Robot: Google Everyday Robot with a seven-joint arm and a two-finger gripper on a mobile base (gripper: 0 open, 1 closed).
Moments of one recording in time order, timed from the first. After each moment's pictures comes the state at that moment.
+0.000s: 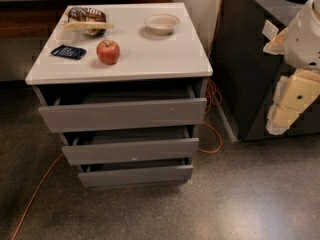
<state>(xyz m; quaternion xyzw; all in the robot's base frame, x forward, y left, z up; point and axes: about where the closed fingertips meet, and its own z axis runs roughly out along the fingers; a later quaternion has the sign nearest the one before) 0.438 -0.217 0.976 -0.60 0.78 -0.03 0.16</state>
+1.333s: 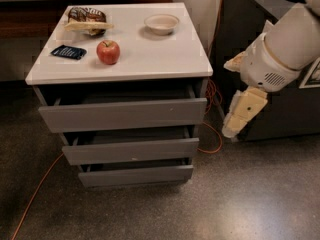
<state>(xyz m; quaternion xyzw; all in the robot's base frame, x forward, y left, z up) 0.482 -0.168 0.914 -0.61 0.76 0.05 0.22</state>
